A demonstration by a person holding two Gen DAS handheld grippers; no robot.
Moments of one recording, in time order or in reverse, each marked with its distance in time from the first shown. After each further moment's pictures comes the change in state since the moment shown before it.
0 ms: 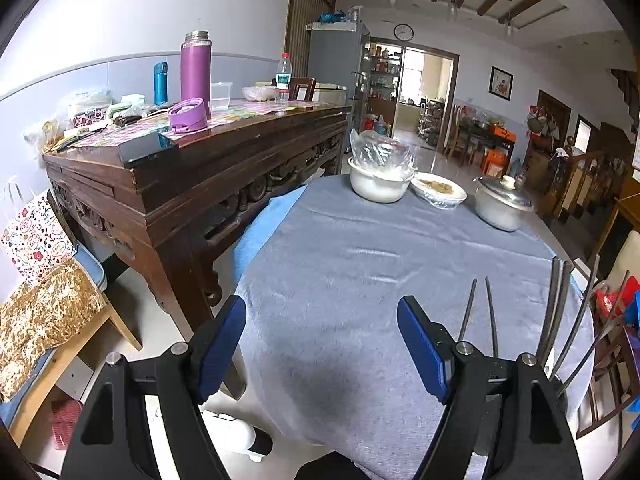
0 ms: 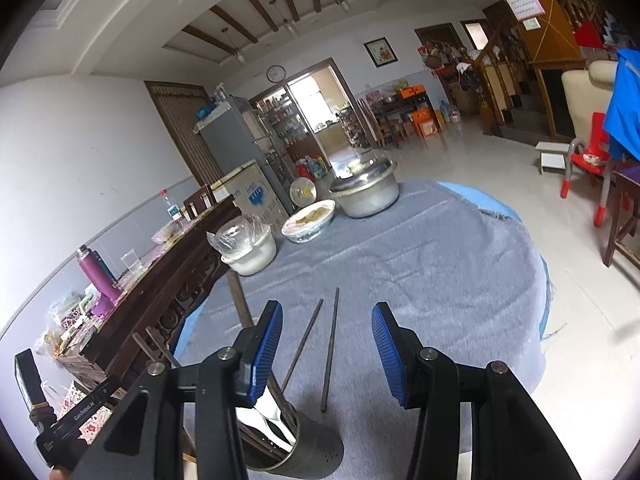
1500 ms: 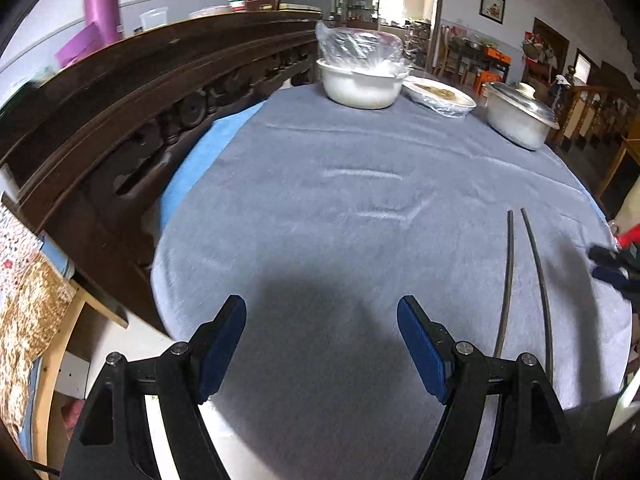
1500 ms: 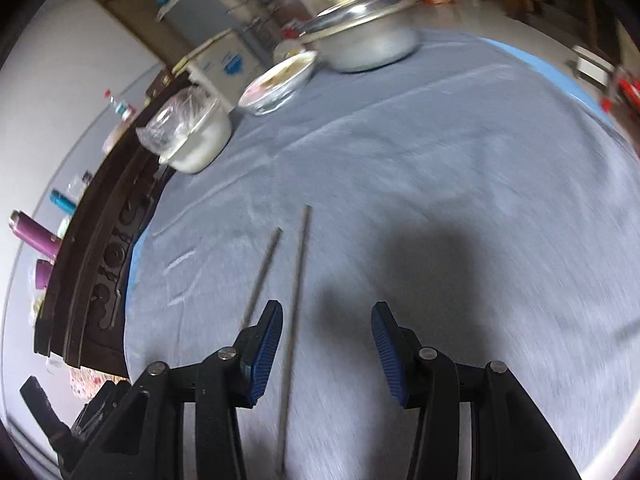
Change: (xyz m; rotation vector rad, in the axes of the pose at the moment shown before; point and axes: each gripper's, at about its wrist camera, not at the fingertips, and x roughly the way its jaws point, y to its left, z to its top) left arm 0.148 -0.044 -0.010 0.115 0.288 -0.029; right arm 0.263 -0.035 0.016 0.011 0.571 0.006
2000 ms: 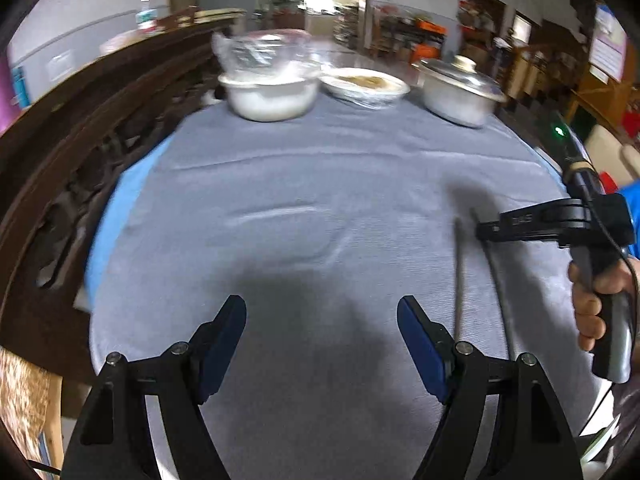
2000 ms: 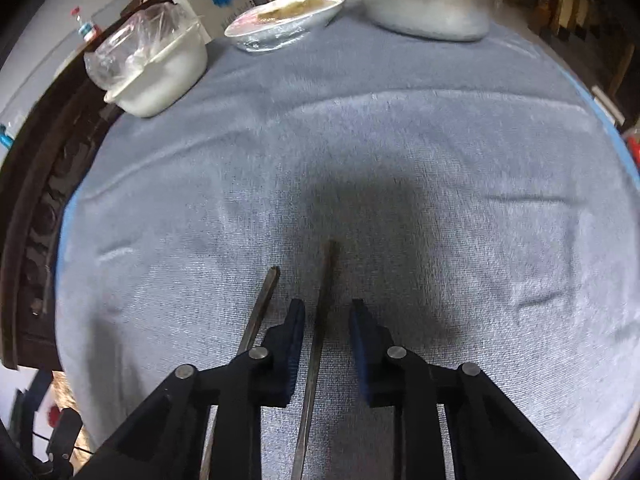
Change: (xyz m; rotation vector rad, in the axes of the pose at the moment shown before) left arm 0.029 -0.059 0.055 0.207 0.045 -0.172; right arm 0.097 0.050 0.047 -0.160 0.187 -0.245
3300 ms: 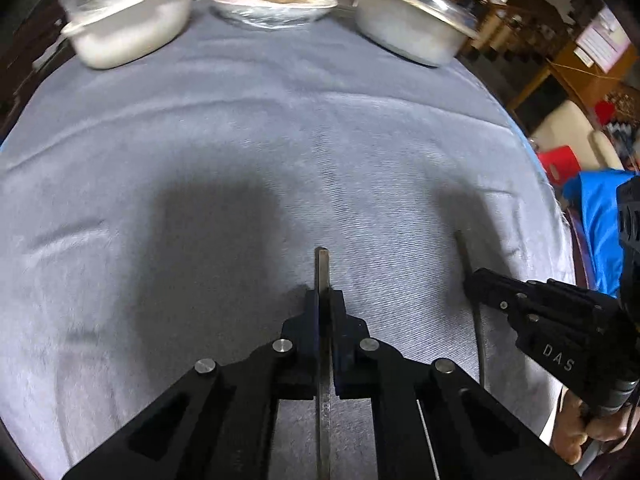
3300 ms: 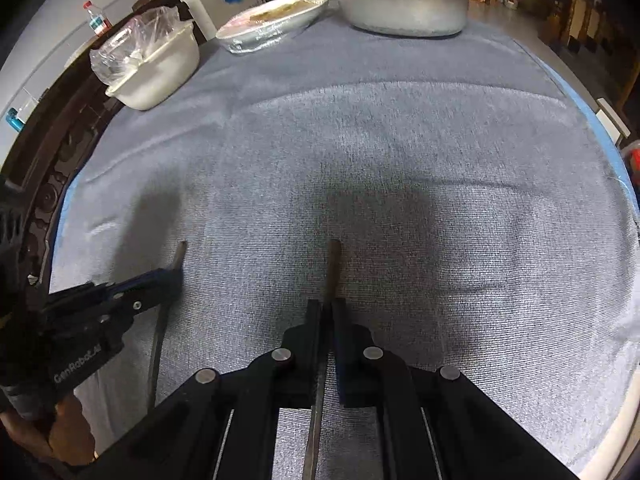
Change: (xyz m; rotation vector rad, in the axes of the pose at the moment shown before) left arm 0.114 -0.089 0.060 -0.031 0.288 -0.225; right arm -0.014 -0.057 -0.014 -0.048 0.011 0.026
